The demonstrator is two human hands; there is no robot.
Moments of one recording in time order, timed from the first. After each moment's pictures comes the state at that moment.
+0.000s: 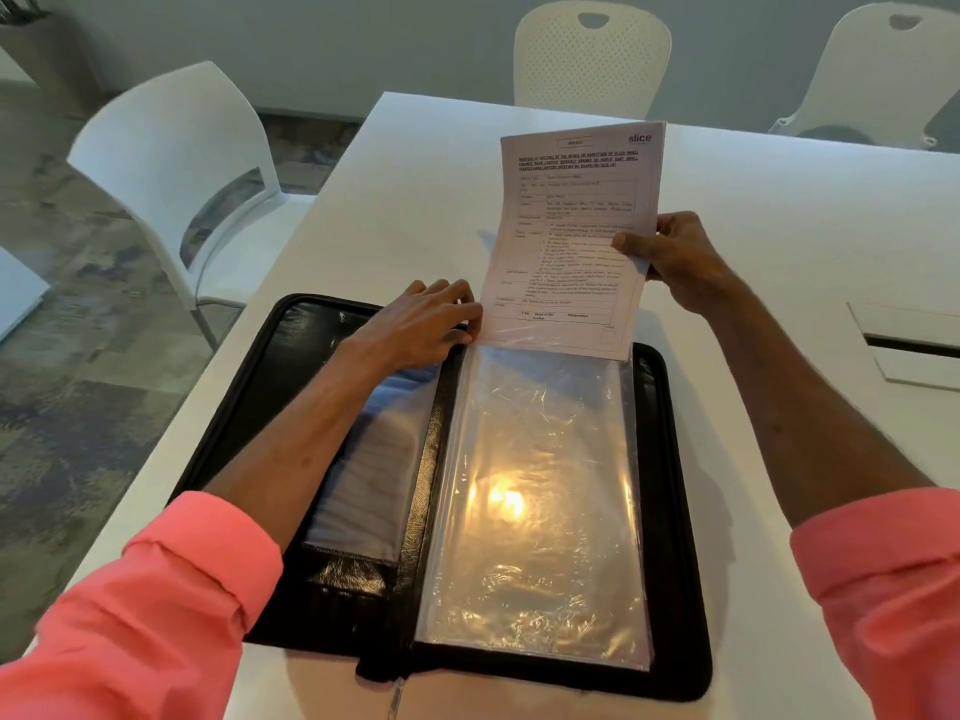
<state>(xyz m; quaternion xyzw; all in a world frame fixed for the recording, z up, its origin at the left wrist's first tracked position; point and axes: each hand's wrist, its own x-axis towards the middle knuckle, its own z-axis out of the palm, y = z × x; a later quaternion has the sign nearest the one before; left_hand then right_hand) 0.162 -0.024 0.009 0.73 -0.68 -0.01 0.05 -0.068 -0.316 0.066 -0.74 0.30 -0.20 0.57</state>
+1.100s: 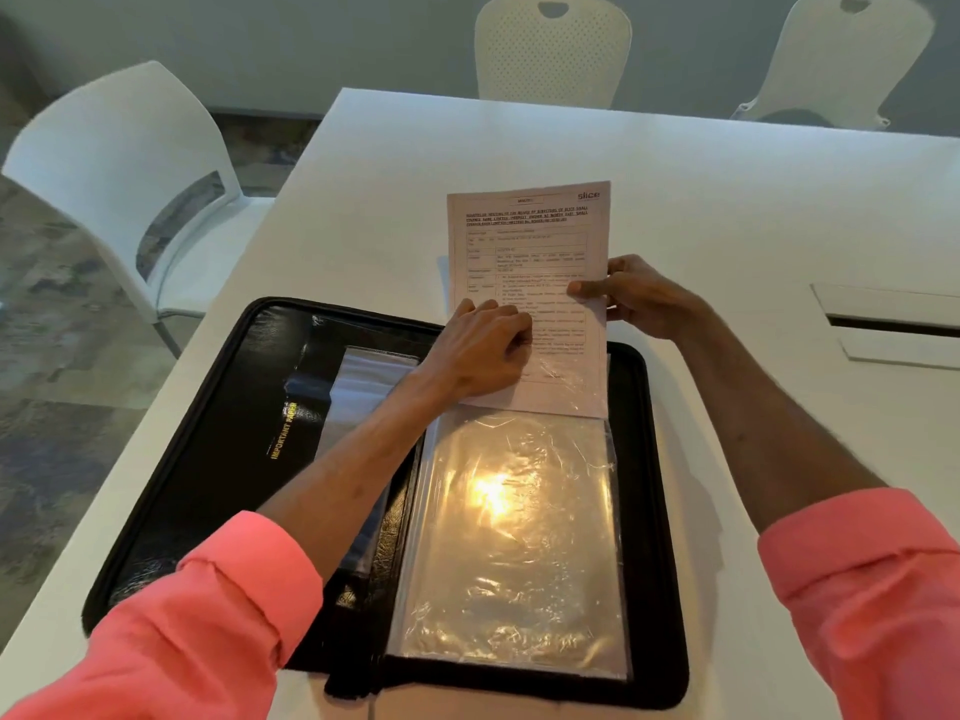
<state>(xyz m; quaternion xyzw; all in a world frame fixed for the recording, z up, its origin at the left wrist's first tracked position) 0.067 -0.085 -0.011 0.73 -0.65 -0.01 0.19 -0.088 -0.308 0.029 -0.70 0.32 -0.05 0.64</state>
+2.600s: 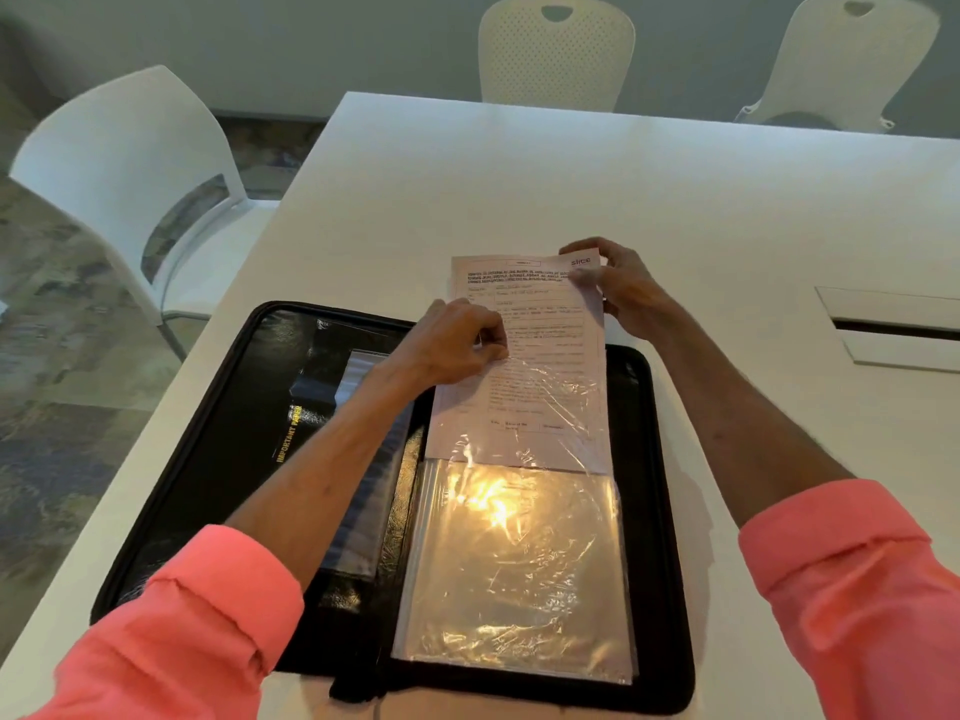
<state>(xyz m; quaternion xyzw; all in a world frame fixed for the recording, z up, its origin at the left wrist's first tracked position) 0.105 -0.066 0.003 0.73 -0.64 -0.12 0.20 -0.063 -0.296 0.024 -0.67 0.35 -0.16 0.64</state>
